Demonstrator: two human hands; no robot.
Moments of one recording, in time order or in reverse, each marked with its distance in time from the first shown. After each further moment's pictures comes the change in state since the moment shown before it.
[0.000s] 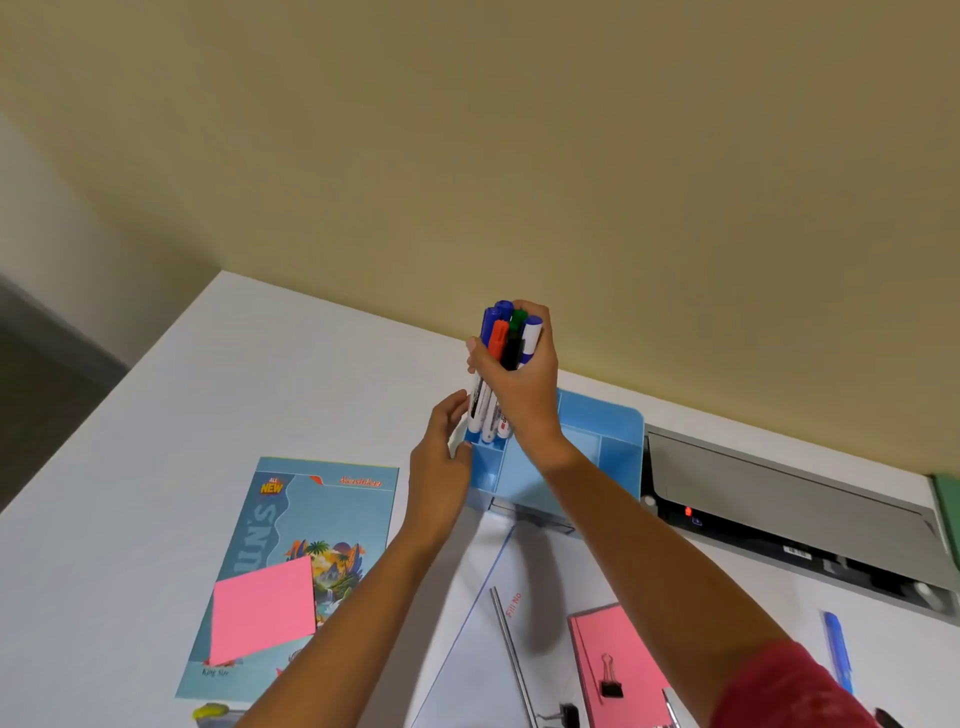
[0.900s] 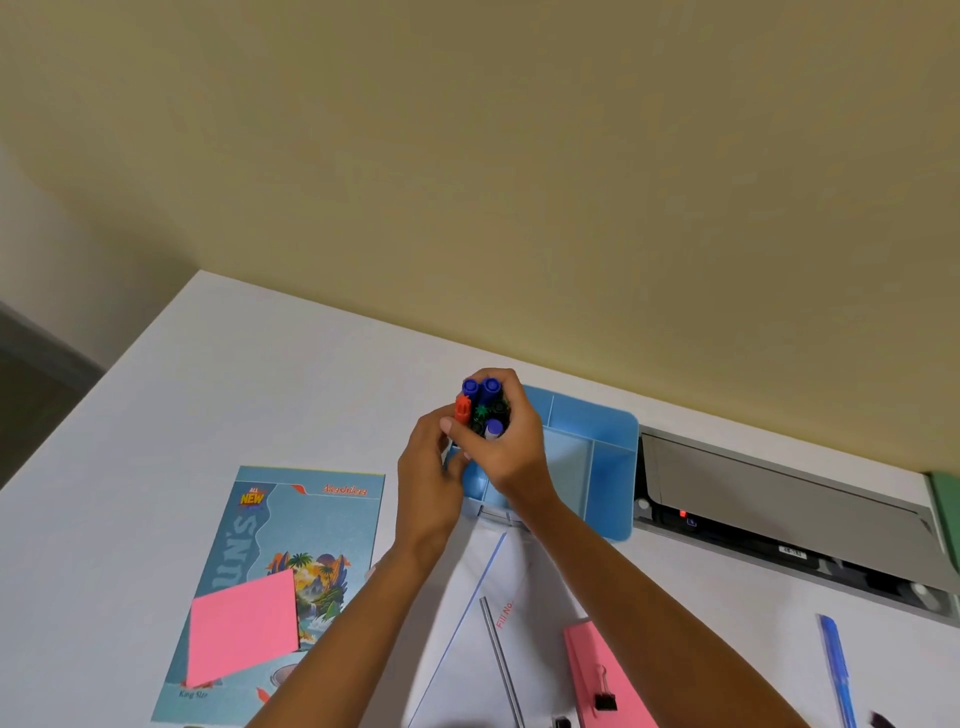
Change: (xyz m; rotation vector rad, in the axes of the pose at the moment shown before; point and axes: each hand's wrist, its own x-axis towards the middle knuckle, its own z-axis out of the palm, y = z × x) left_hand 0.004 -0.006 0.009 0.024 0.079 0.146; right_hand -0.045 0.028 -0.016 -0.037 -0.196 0.023
